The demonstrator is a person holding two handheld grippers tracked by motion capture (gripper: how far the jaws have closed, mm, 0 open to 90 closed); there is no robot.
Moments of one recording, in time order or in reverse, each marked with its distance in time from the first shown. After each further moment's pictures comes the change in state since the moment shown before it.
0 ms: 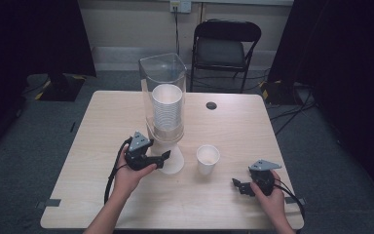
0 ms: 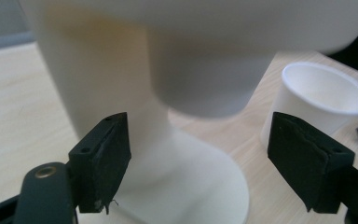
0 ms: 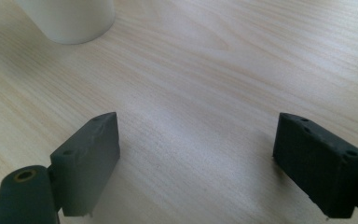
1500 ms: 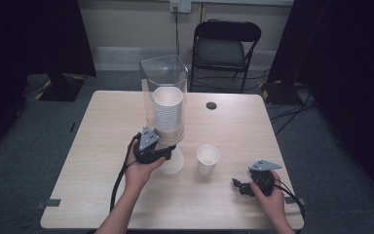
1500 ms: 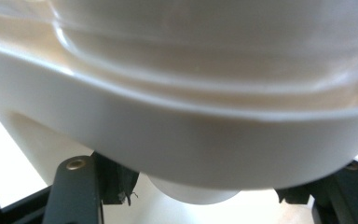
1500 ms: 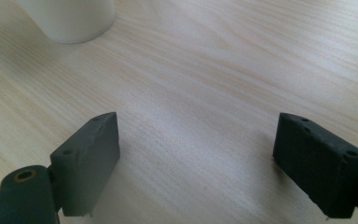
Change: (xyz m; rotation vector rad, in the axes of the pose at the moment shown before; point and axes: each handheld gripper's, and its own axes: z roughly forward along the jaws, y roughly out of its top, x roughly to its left) left arm -0.011 0.004 0.024 -0.052 0.066 0.064; right arm 0.000 -0.001 0.000 -0.004 -0.001 -0.003
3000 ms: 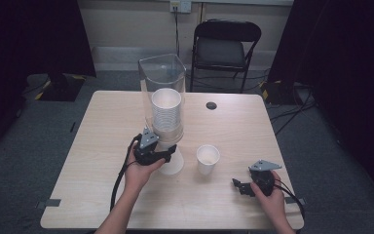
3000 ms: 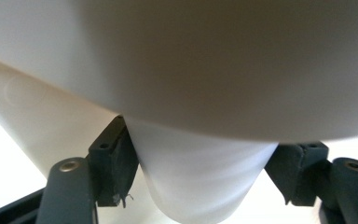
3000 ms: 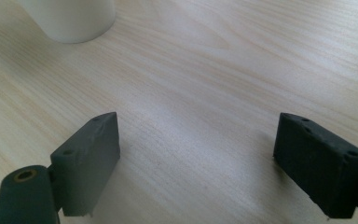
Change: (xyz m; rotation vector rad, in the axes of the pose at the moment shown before) left arm 0.003 -0.005 0.001 0.036 -0.030 -0.020; right arm 0.000 0.000 0.000 0.002 0.001 0.002
